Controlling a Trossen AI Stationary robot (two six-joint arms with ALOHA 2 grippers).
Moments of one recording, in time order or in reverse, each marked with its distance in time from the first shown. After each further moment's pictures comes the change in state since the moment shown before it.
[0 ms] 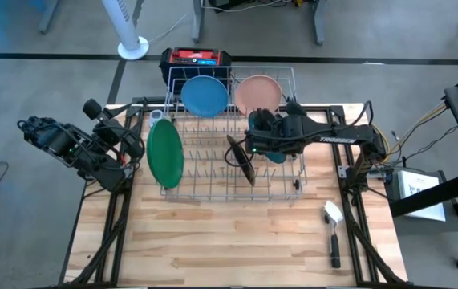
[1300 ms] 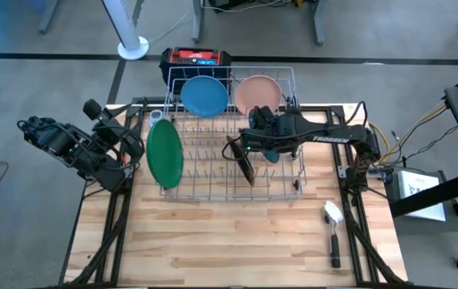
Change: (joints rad) left arm 0.000 0.000 0.000 0.007 0.002 -0.024; right arm -0.010 0.045 0.035 0.013 -0.050 0.238
